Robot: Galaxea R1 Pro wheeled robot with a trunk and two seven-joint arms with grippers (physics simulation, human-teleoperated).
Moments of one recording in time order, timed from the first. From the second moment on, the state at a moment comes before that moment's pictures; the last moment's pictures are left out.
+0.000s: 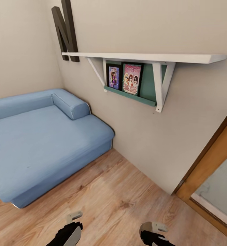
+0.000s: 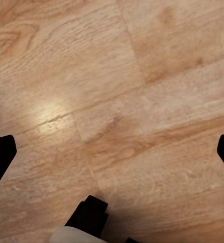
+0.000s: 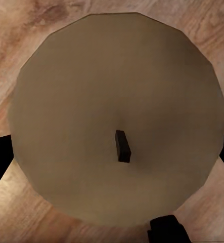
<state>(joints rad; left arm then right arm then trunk) -0.42 -0.04 -0.35 -0.53 0.65 0.25 0.64 -0.54 0.05 1.00 -0.08 -1.19 -0.06 -0.16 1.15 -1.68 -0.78</state>
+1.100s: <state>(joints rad) -0.42 -0.04 -0.35 -0.53 0.65 0.25 0.64 -0.54 0.04 1.00 -0.08 -1.19 -0.06 -0.16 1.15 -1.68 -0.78</state>
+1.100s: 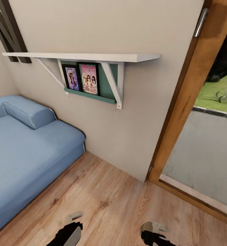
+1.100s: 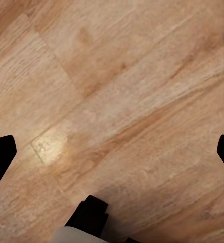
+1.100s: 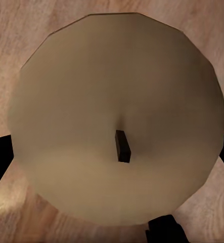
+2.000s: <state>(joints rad) -0.42 -0.04 -0.36 -0.53 0.65 0.23 0.64 -0.54 0.04 1.00 -0.08 -1.19 -0.06 -0.16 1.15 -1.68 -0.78</state>
